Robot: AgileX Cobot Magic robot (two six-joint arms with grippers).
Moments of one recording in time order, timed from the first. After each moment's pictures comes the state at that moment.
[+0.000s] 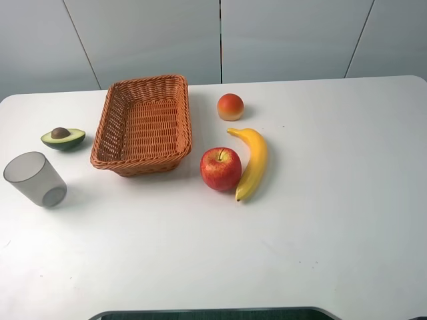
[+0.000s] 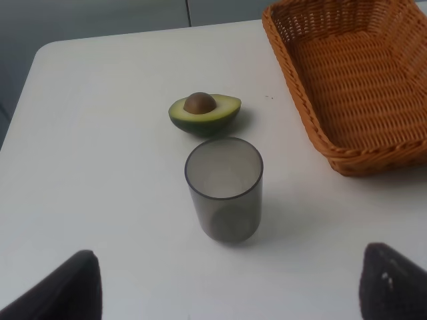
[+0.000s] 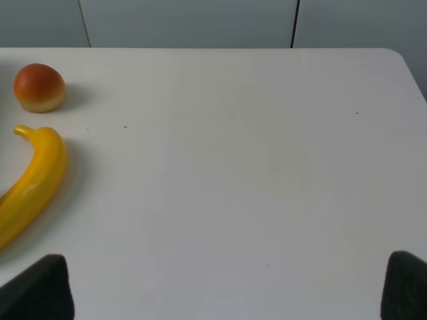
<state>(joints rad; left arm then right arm) -0.05 0.00 -0.51 0.08 1.09 -0.02 -0.04 0.00 -0.51 0.05 1.10 -0.06</state>
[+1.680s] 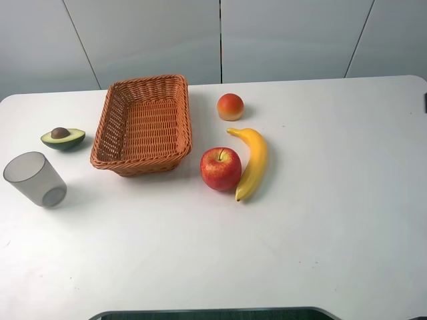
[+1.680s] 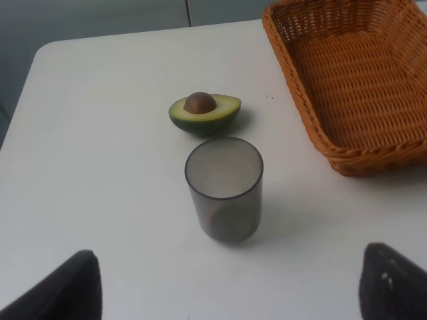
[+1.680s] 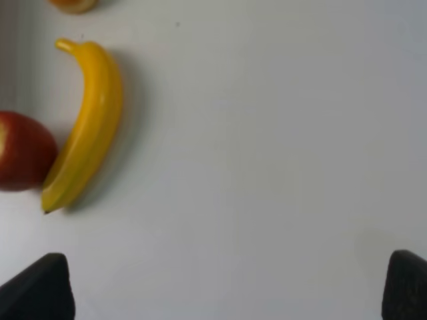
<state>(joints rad) -0.05 0.00 -0.51 0.08 1.09 -0.02 0.04 0.84 -0.80 0.18 1.07 0.01</state>
